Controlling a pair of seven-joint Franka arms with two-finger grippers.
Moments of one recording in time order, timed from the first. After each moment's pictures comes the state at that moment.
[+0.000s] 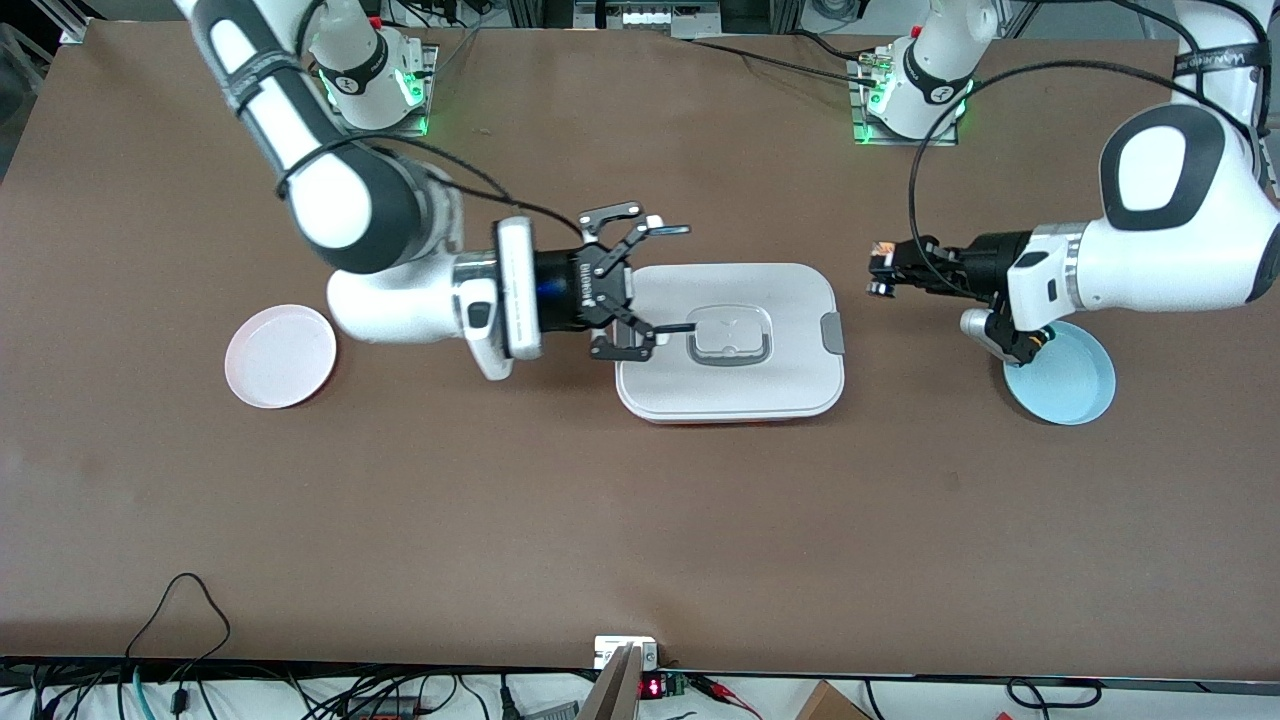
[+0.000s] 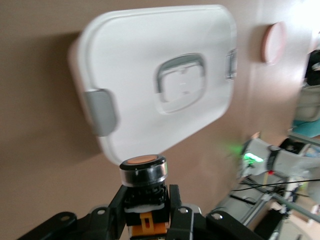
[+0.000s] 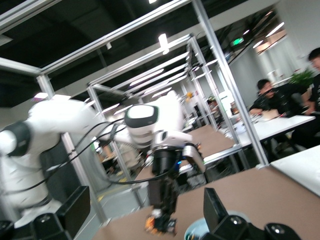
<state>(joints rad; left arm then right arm) 0.13 0.20 -0.19 -1.84 -0.59 1.65 0.32 0.15 0.57 0.43 -1.45 1.61 2.00 -1.65</state>
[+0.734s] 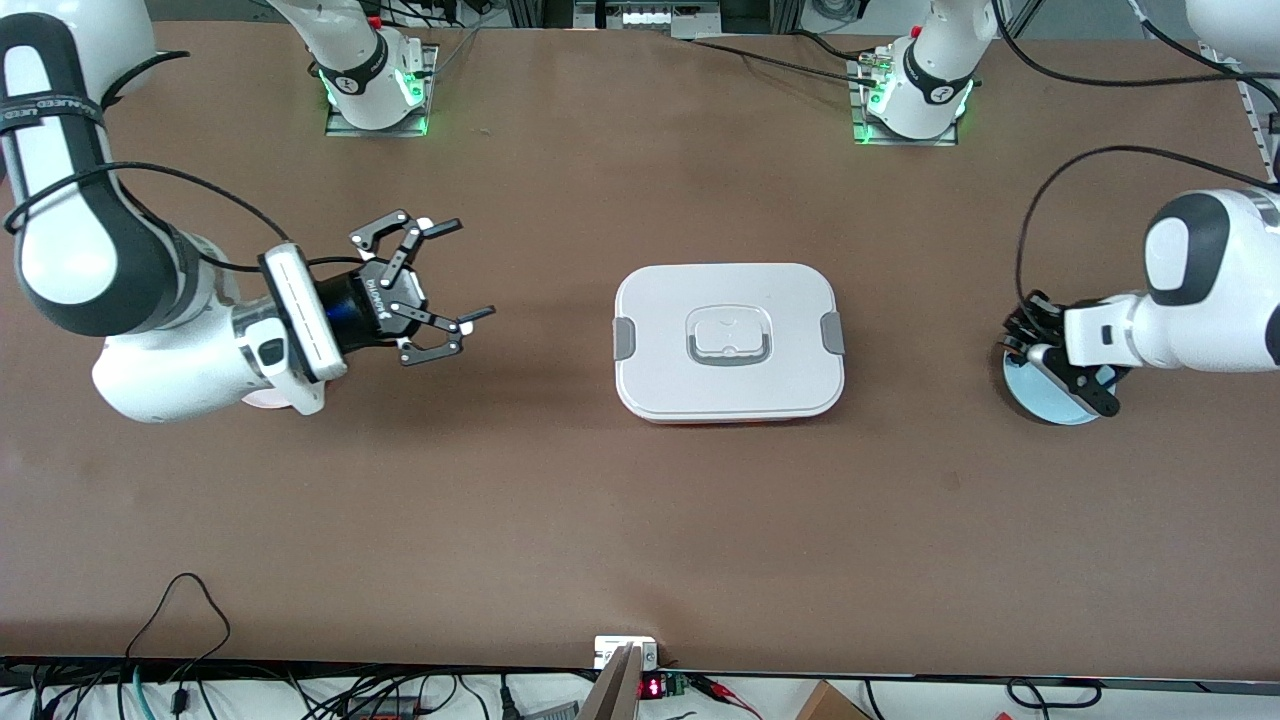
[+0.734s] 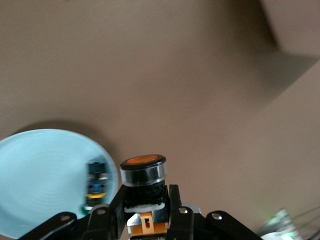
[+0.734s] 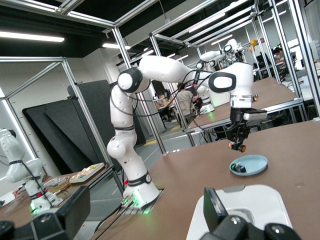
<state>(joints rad) 0.32 0.39 -0.18 -1.80 0.01 1.83 0.84 -0.20 0.57 0.43 -1.45 1.22 1.44 -1.60</state>
